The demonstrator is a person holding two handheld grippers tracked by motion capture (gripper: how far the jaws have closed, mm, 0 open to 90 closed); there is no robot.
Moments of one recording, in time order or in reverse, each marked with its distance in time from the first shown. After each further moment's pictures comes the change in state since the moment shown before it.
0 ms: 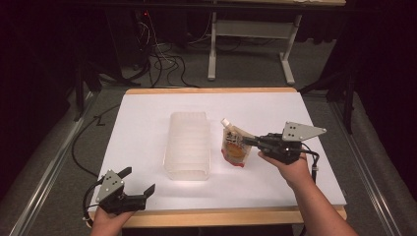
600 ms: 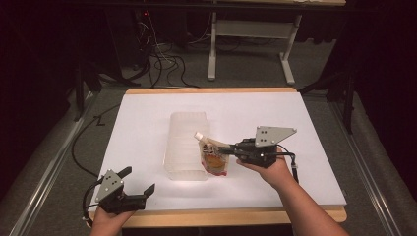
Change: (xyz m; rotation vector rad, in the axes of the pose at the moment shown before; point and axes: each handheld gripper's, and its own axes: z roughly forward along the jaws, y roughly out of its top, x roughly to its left) left arm 0.001 0.000 0.000 -0.002 -0.004 -0.004; right arm 0.023 0.008 0.050 0.059 0.156 -0.066
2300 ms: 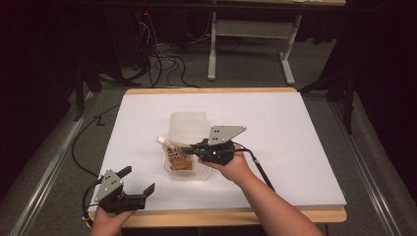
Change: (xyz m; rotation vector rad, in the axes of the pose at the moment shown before) left arm 0.001 0.000 0.000 -0.017 0.000 -0.005; right arm 0.003 0.005 0.102 0.034 0.034 0.001
